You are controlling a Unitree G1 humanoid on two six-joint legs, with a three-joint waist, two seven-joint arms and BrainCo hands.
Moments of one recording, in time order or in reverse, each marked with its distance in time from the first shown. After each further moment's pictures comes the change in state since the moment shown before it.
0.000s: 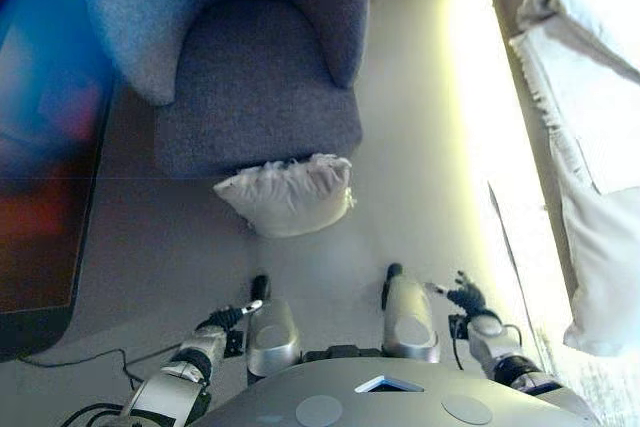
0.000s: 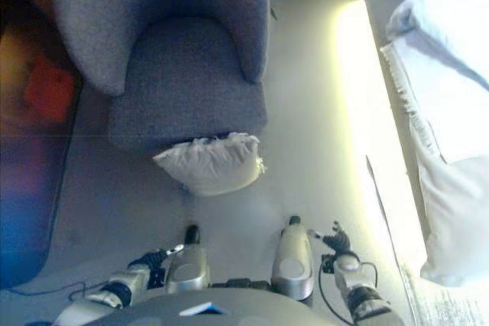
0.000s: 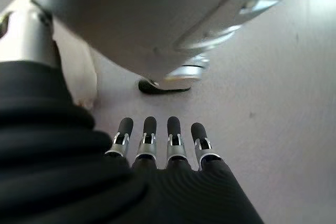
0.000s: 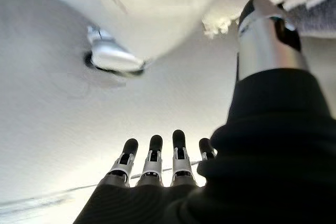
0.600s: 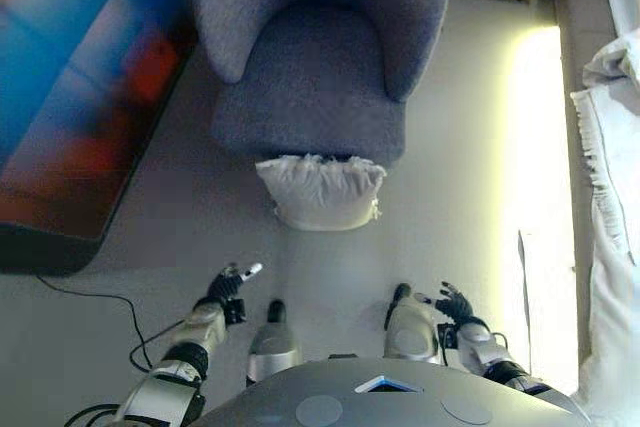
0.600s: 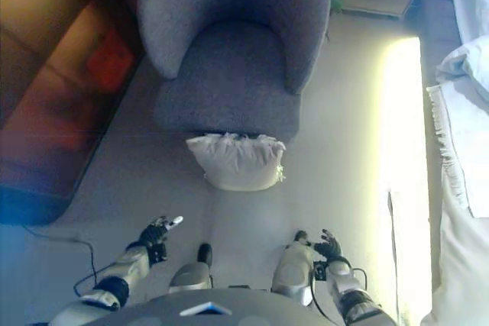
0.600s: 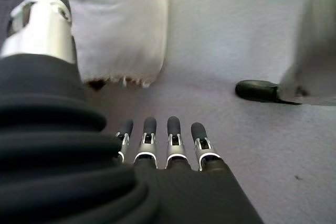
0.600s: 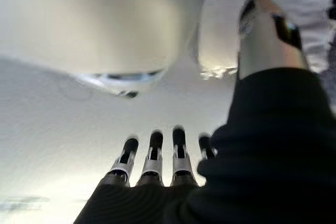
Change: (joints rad) left arm -0.026 0.060 0.052 -0.169 -0.206 -0.152 0.005; right arm 0.018 0.093 0.057 0.065 0.027 0.001 -0.002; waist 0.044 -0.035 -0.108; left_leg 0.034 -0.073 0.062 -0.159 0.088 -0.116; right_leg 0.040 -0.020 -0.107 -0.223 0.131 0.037
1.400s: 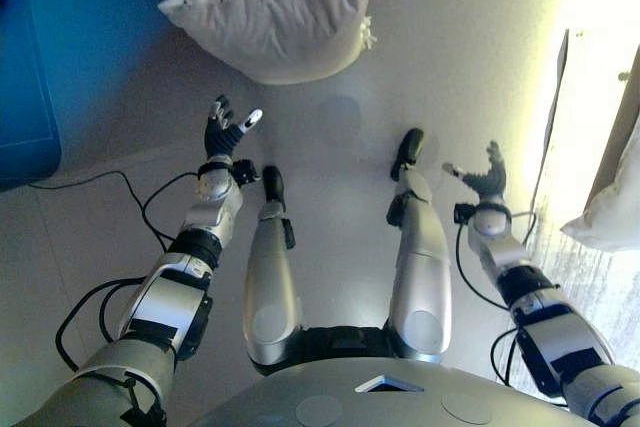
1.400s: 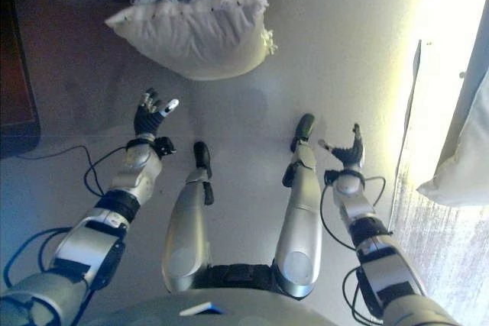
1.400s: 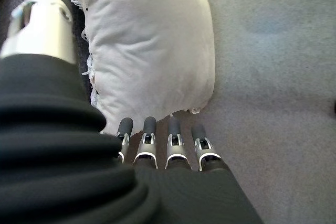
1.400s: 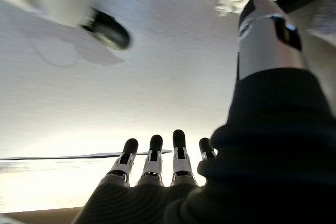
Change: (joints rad) left arm -0.468 0.017 -0.065 -0.182 -0.108 -0.293 0.224; right arm -0.418 -0.195 0.012 -0.310 -0.046 -0.073 -0.364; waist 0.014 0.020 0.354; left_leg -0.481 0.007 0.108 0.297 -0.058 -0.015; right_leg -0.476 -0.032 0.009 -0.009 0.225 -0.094
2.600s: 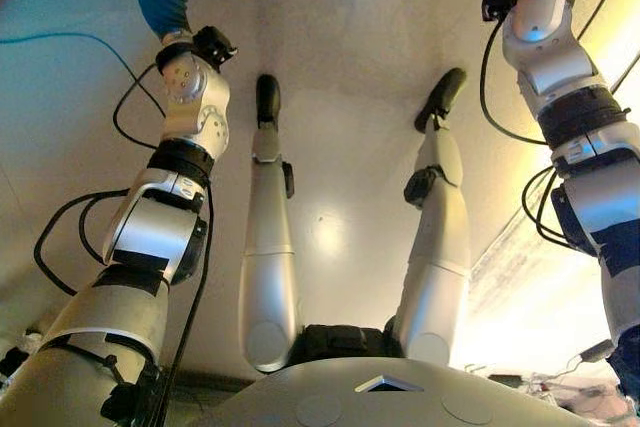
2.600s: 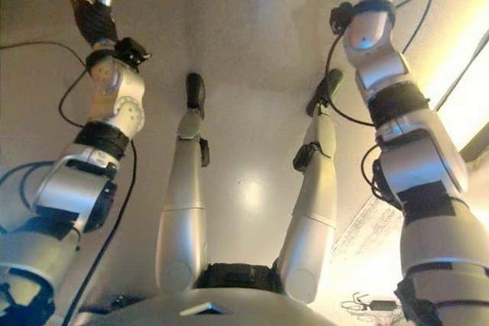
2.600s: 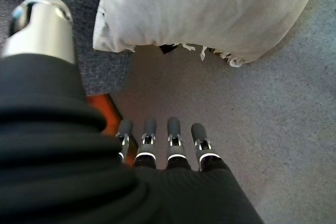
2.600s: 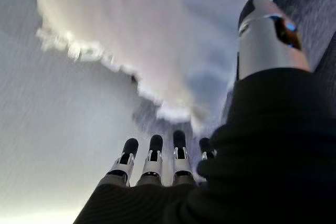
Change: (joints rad) left arm -0.466 0.101 -0.067 0.039 -0.260 -0.168 0.081; right arm -0.840 -0.150 0.266 0.115 0.085 -0.054 0.093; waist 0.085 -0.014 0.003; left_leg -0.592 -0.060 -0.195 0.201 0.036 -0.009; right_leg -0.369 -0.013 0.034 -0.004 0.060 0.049
